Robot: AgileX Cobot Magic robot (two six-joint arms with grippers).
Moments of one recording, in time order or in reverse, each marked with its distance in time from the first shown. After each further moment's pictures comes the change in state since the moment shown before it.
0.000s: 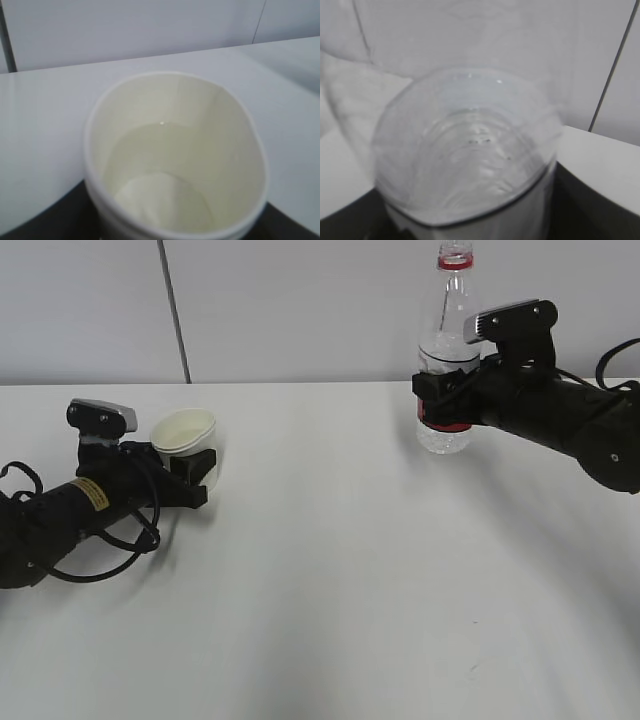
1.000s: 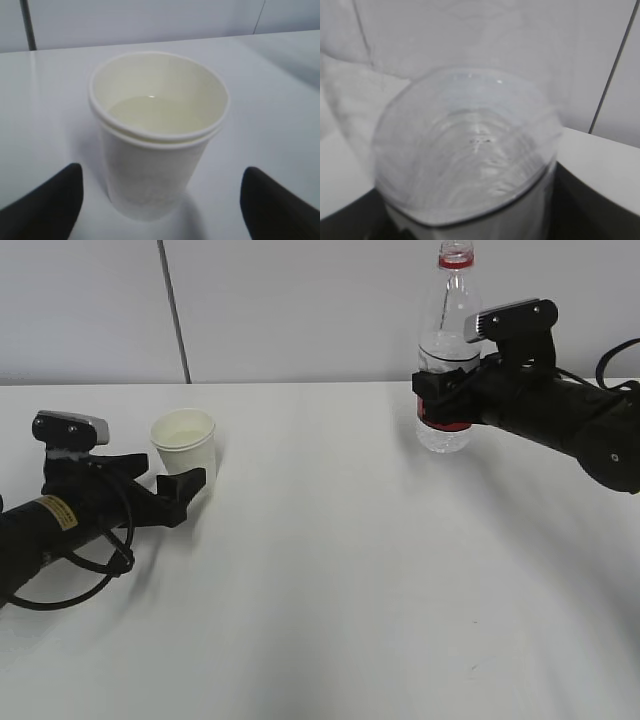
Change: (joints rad) left arm 0.000 -0.118 0.182 -0.046 -0.011 0.010; right arm 0.000 0.000 0.000 0.000 -0.007 0.000
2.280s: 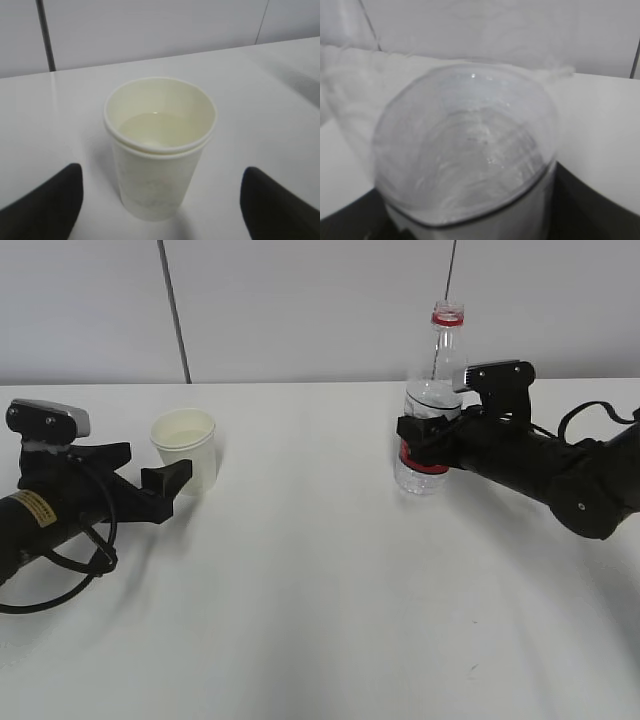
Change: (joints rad) left arm 0.000 -0.113 0.094 -0.040 -0.003 0.060; right arm 0.000 0.181 0.000 -0.004 -0.158 0.096
